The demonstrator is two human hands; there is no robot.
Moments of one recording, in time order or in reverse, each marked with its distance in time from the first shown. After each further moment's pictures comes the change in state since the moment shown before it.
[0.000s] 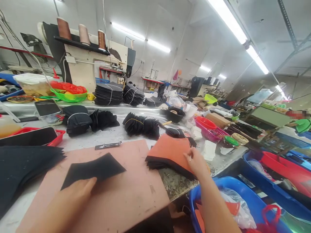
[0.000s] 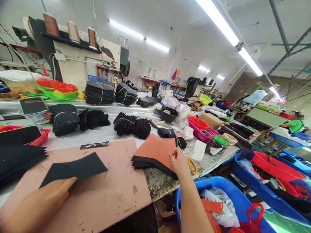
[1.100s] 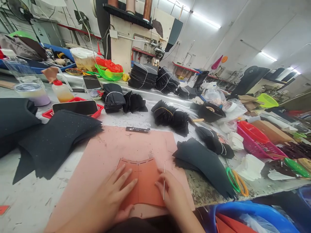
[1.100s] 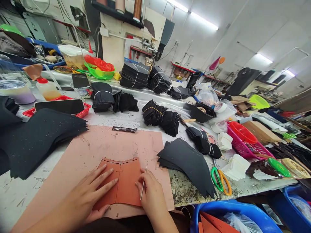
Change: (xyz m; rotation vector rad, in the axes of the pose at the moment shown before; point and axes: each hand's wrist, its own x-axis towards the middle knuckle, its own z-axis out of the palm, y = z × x) left_hand -0.068 0.041 0.023 0.016 0.038 0.276; right_hand -0.135 -0.054 0.105 0.143 -0.645 -0.358
